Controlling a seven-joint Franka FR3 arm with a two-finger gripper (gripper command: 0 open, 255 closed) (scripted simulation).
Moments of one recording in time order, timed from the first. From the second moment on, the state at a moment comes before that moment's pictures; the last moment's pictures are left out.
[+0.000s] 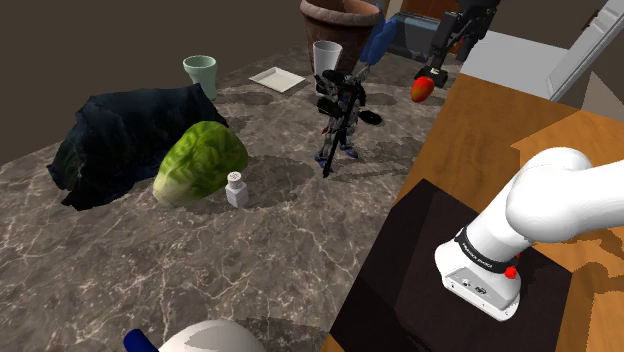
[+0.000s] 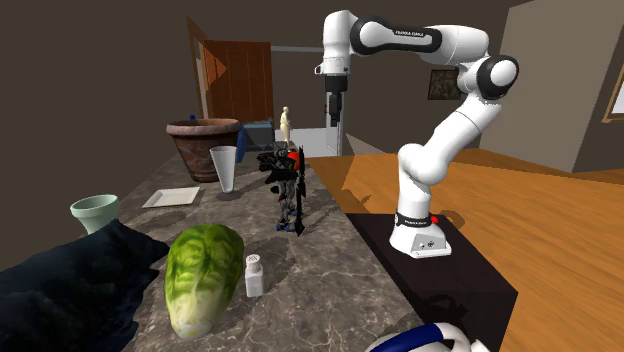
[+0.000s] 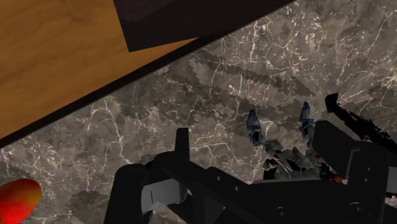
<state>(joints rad) 0.01 -0.77 -0.07 -2.27 -0.09 1.49 0.12</state>
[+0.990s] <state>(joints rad) 0.09 -0.55 0.15 -2.30 0.04 1.72 0.38</state>
